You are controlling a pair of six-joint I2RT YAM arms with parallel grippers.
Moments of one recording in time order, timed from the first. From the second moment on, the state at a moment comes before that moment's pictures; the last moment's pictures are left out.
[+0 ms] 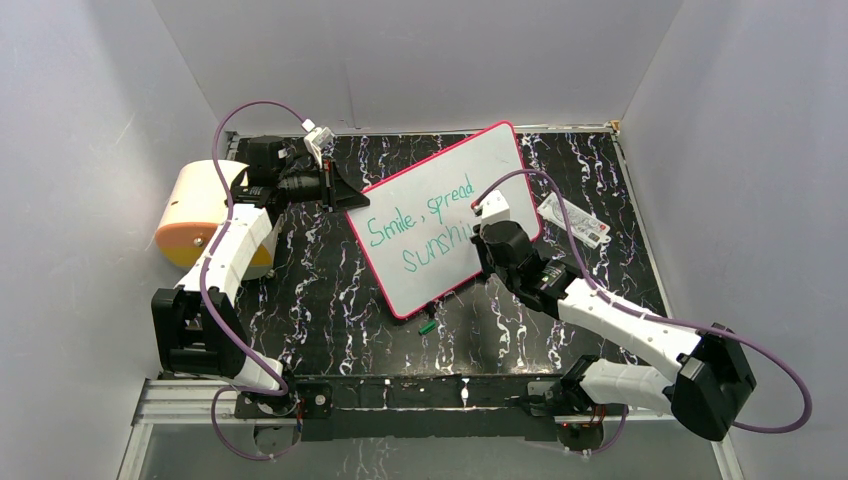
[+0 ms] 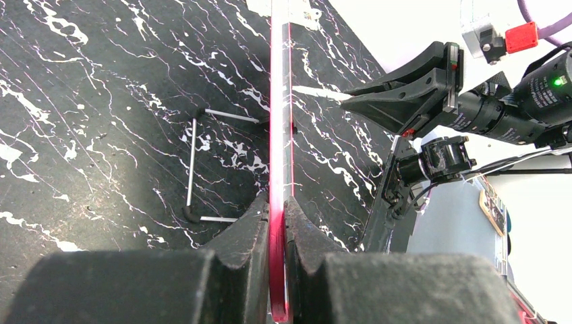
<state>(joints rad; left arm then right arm) -0.09 1.47 1.20 -0.35 1.04 -0.09 0.83 1.12 0.76 -0.20 0.43 0.13</state>
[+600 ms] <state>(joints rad) -0.09 1.47 1.20 -0.35 1.04 -0.09 0.82 1.15 0.77 -0.15 0.43 0.10</state>
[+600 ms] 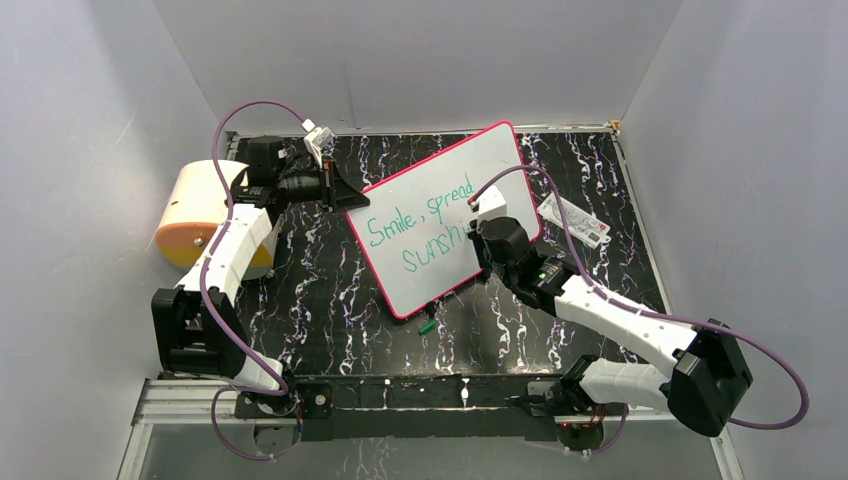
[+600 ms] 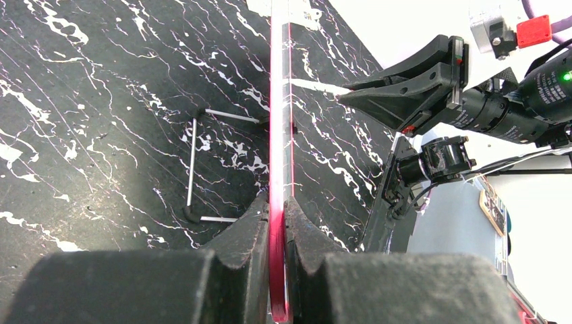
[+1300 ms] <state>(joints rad) -0.09 1.47 1.20 -0.35 1.04 -0.09 0.79 1.17 0.79 -0.12 0.45 0.07</state>
